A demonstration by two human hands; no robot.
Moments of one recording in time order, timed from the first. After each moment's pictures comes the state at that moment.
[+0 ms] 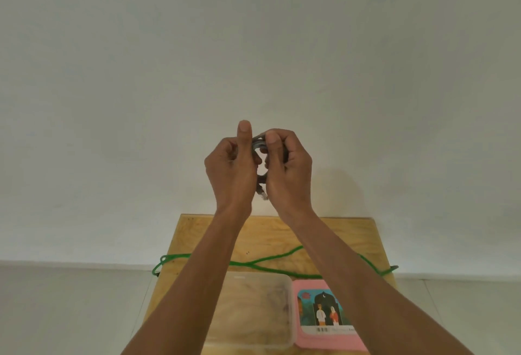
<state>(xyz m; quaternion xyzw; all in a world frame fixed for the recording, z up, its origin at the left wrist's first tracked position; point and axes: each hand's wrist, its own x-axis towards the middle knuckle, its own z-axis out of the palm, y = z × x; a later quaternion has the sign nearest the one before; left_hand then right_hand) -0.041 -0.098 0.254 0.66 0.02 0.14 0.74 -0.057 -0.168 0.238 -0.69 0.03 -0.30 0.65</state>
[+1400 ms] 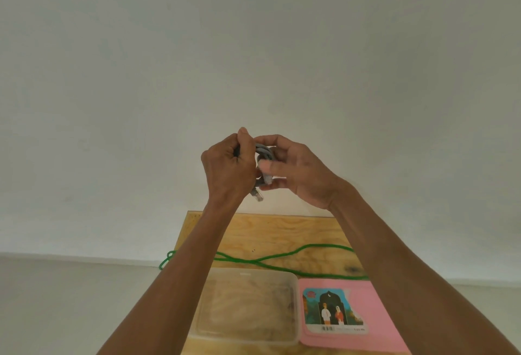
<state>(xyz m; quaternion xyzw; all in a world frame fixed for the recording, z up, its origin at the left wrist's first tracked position) -0.024 -0.070 0.243 0.78 -0.09 0.29 0.55 -0.050 -0.212 0.253 -0.67 -0.12 0.12 0.73</state>
